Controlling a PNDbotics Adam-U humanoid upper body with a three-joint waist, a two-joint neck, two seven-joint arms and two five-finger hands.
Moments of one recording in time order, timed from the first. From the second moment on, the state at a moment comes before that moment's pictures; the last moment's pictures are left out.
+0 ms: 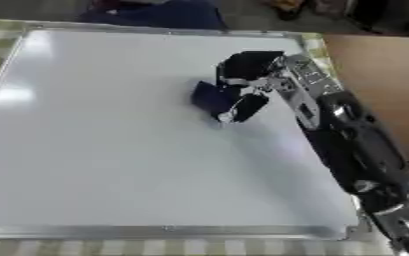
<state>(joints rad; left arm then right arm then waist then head) -0.37 0.32 0.11 -1.98 0.46 -0.31 0.13 -0.73 -0.69 0.11 -1.39 0.97 -0.53 0.62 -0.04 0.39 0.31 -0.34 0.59</state>
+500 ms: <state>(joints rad) -0.38 0.32 0.11 -1.98 0.46 -0.31 0.13 -0.73 -0.69 0.11 -1.39 0.97 -0.53 0.62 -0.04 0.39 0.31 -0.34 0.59</state>
